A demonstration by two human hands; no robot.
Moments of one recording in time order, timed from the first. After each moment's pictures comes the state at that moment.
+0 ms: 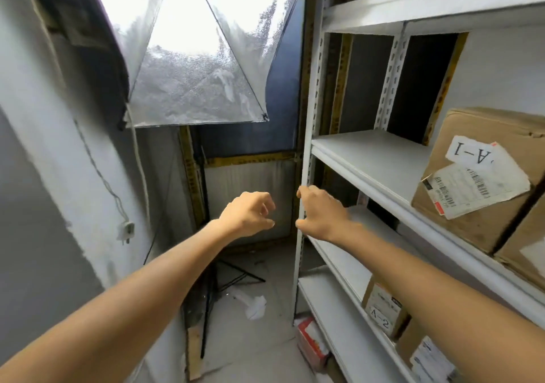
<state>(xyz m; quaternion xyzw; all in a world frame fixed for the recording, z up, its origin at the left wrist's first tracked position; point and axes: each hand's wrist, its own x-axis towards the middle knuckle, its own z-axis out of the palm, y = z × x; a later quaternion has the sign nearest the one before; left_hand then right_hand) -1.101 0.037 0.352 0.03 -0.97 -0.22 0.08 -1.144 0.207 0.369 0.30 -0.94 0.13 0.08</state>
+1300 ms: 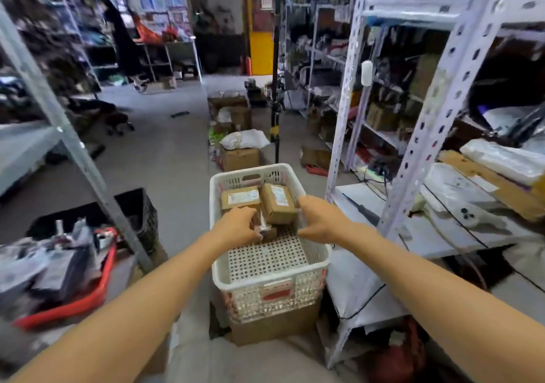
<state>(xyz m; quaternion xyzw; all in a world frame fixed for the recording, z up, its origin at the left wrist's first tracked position) -0.179 0.039 0.254 0.79 -0.58 -0.19 0.12 -0.362 -0.059 0.280 0.94 -0.33 0.00 -0.12</state>
